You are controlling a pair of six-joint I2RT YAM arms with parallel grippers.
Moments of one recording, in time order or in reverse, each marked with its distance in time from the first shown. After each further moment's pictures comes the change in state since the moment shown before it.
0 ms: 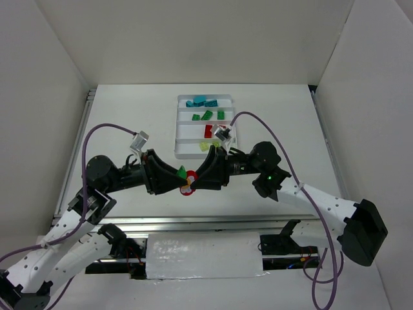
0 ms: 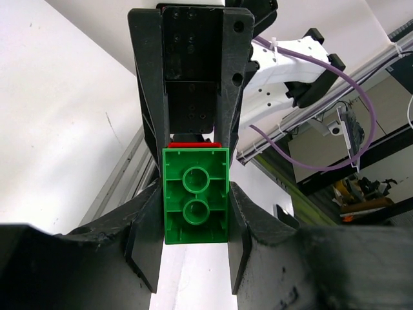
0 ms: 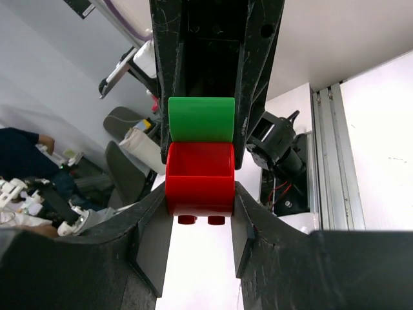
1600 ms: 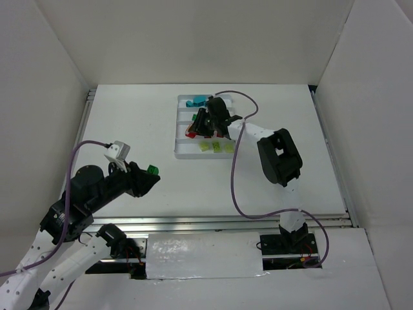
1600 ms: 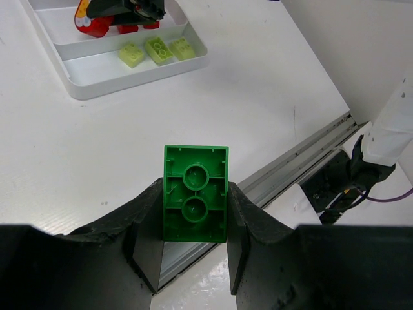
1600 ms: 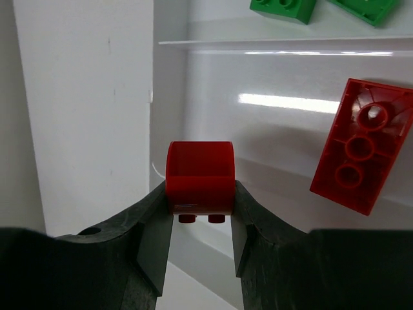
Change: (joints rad) left arm -0.007 -0.166 0.146 -0.713 -0.623 0.355; right arm -0.266 1.025 0.877 -0.808 0.731 -0.132
